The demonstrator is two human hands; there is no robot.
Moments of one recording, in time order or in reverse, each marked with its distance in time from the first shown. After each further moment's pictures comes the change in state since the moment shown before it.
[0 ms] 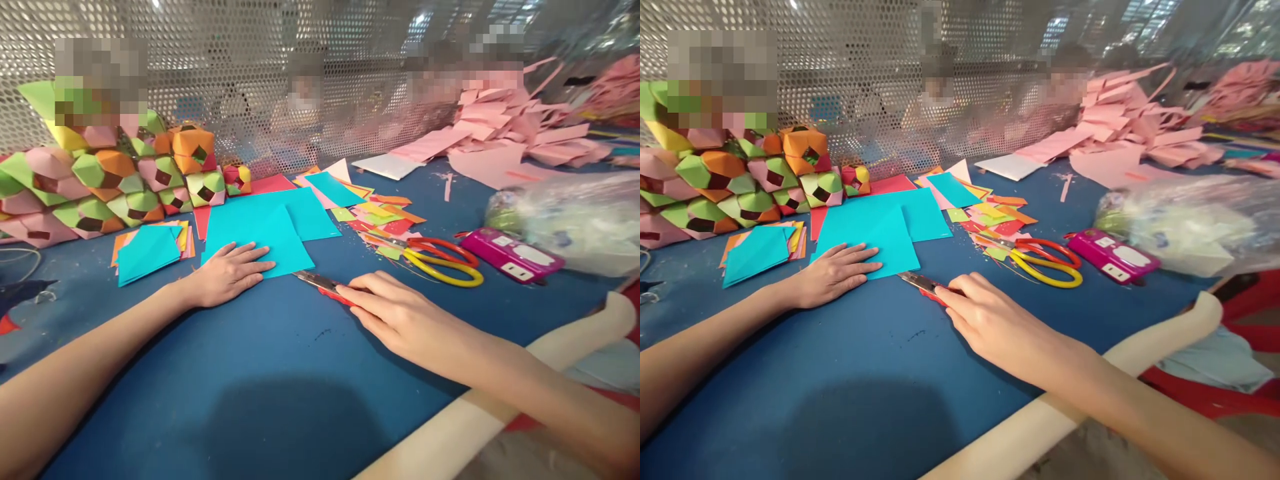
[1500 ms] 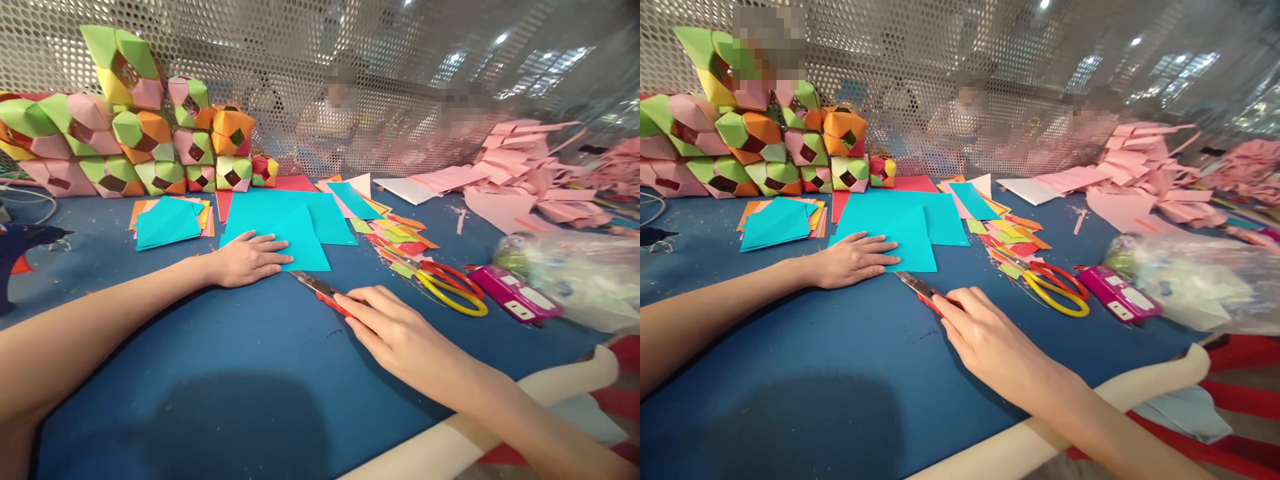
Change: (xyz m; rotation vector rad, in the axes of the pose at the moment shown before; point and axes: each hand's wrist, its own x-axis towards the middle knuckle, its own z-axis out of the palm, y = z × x) left_hand 0.001 -0.003 0.013 -0.054 0.049 0.024; right_hand 0.011 -0.024 0.005 -0.047 -0.090 -0.034
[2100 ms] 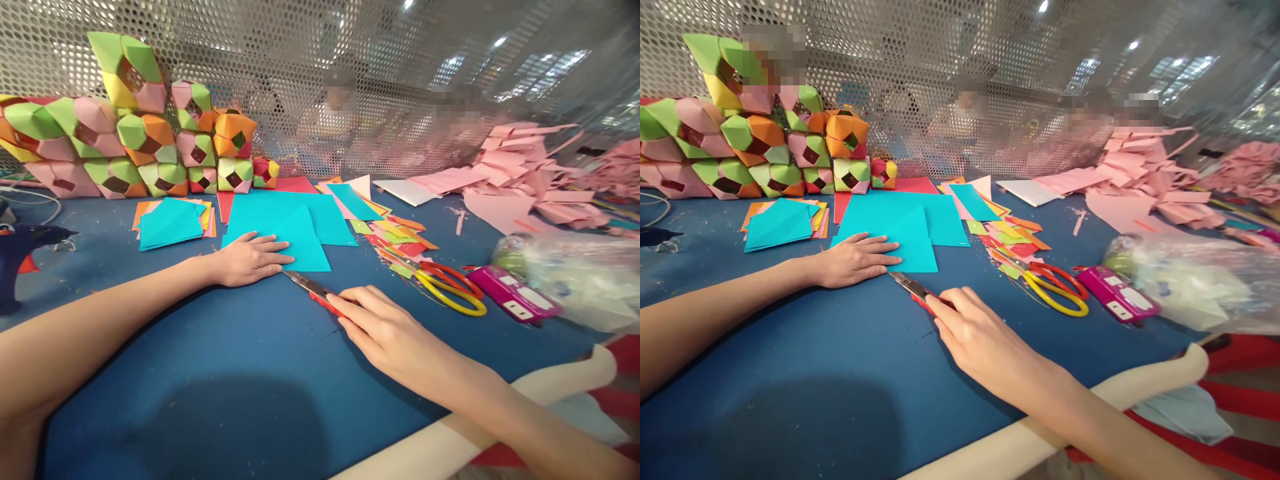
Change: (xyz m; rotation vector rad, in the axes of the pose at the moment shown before) left_hand 0.000 0.002 -0.001 0.019 -0.023 -0.013; right_hand 0.007 -0.006 0.005 0.002 0.001 -0.036
